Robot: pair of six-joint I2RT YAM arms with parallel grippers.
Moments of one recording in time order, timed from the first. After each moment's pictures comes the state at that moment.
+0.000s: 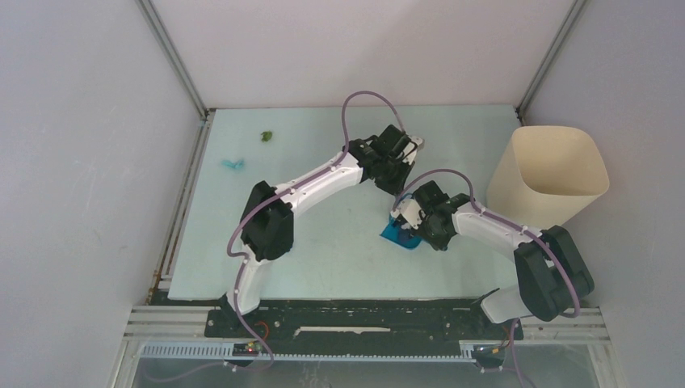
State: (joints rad) left arm -0.86 2.09 1.90 -0.73 0.15 -0.26; right arm 0.51 1.43 0.79 -0.70 0.05 -0.52
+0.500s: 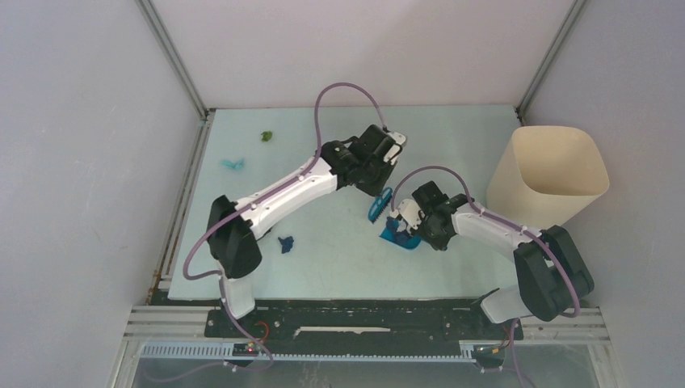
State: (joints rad) left arm -0.87 1.87 1.78 -0.82 -0.03 -0.24; right arm 0.51 1.43 0.79 -0.69 0.06 -0.51
